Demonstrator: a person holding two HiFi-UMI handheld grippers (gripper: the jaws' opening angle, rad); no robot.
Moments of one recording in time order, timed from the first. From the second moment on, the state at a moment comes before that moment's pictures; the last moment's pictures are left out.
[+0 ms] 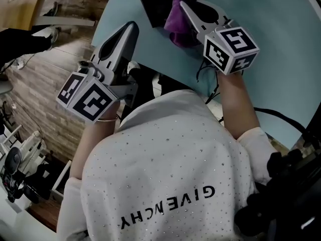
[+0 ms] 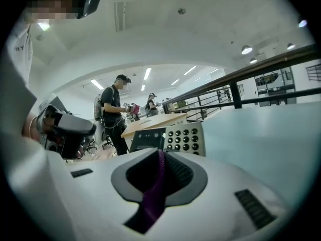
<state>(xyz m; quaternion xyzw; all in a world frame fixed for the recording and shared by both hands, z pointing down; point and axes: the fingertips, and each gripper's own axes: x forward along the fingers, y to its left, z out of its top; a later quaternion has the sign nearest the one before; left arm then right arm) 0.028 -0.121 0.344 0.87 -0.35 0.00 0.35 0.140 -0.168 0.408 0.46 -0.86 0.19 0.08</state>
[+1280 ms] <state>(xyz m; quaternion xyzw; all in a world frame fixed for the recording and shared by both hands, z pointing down) 0.002 -0.119 0.352 0.84 -0.38 -0.03 0.38 0.055 -0.149 0.412 0.39 -0.88 0.26 0.07</state>
